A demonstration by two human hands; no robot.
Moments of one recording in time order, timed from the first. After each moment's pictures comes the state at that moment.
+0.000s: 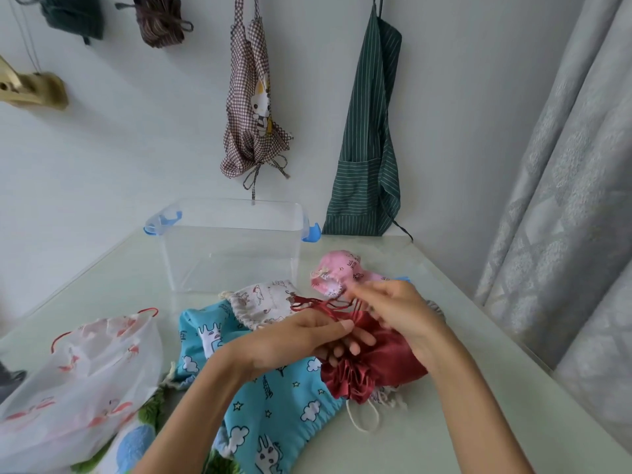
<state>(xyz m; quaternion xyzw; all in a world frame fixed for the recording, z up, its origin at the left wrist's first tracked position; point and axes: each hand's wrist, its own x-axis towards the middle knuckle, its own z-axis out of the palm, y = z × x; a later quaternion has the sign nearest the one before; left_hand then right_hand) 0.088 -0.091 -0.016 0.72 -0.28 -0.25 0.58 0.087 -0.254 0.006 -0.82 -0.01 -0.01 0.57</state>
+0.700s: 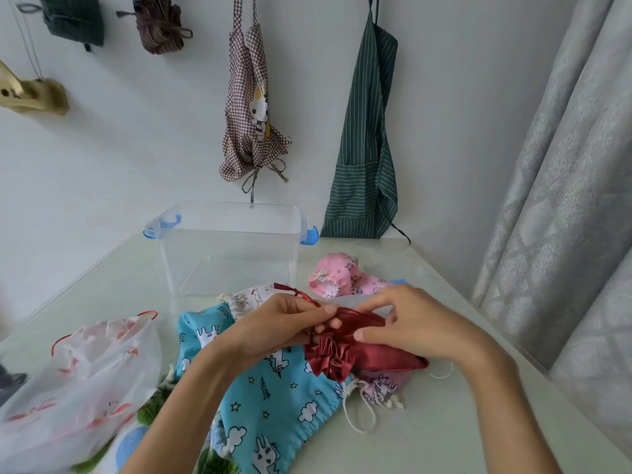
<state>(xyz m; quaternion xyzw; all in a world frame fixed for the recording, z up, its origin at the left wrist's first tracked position) 0.090 -0.079 -0.010 0.69 -0.18 -0.21 0.67 0.063 -0.274 0.030 -0.95 -0.12 0.01 0.28</state>
